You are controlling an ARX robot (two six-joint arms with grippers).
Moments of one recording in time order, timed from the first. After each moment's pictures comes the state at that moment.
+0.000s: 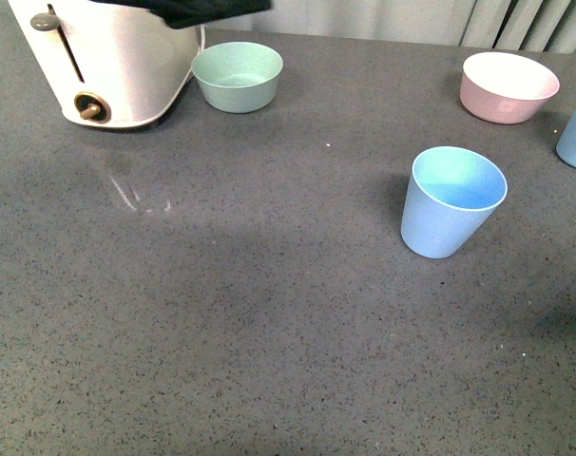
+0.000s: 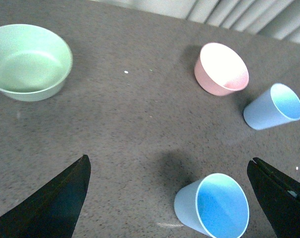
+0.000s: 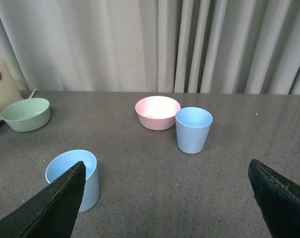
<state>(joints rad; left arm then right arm) -0.59 1.76 1.15 0.12 -0.03 -0.45 0.00 0.01 0.02 0.00 0.00 0.00</state>
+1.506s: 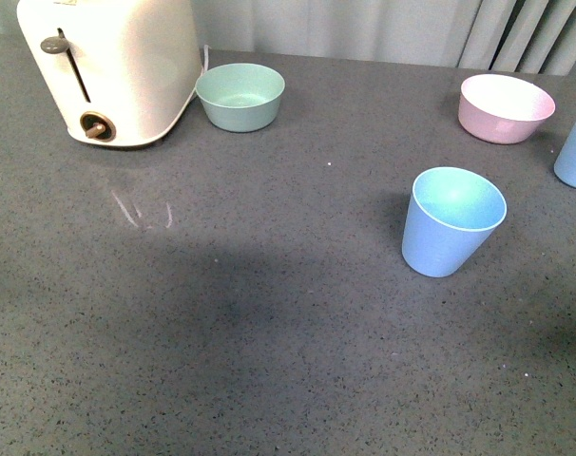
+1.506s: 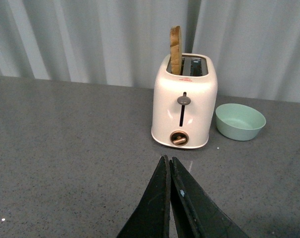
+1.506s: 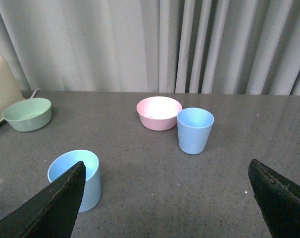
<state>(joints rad) -0.01 0.64 0.02 0.62 0.00 -0.01 0.00 0.01 0.02 0.00 0.00 0.00</state>
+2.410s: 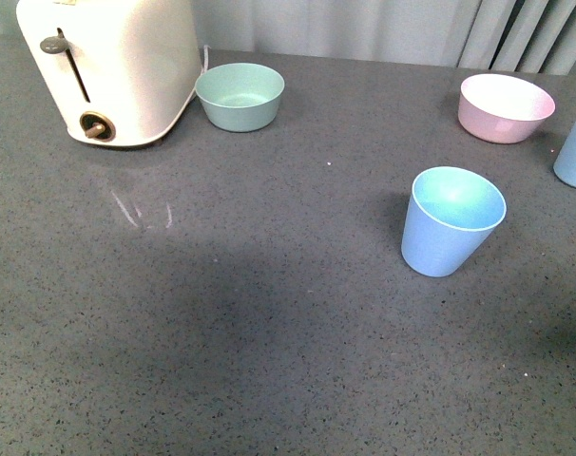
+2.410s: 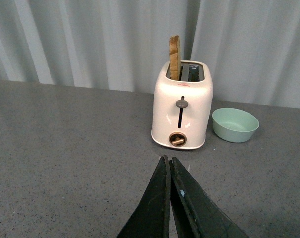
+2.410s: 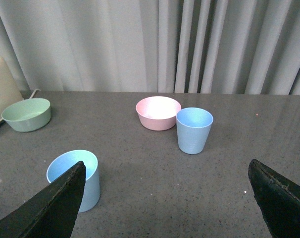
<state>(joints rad) 0.00 0.22 0.02 0.22 0.00 -0.01 0.00 0.01 0.02 0.00 0.00 0.00</state>
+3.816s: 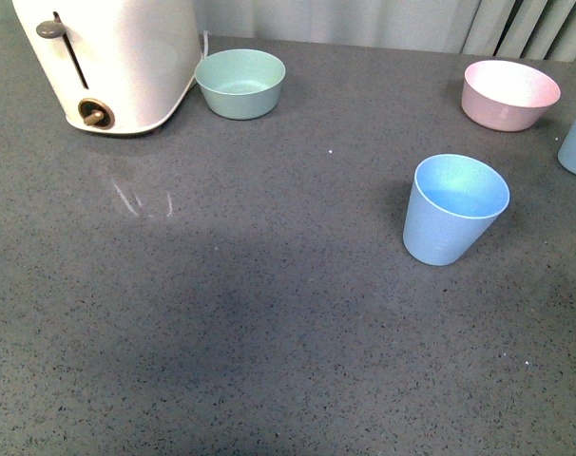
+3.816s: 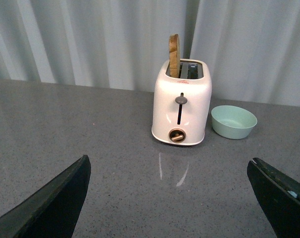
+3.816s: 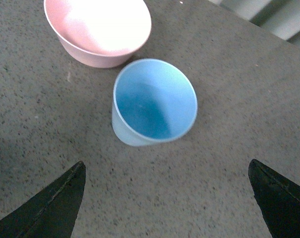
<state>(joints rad) 0.00 0.01 0.02 0.00 0.00 -0.01 -0.17 1.71 0.92 0.23 -0.03 -0.46</state>
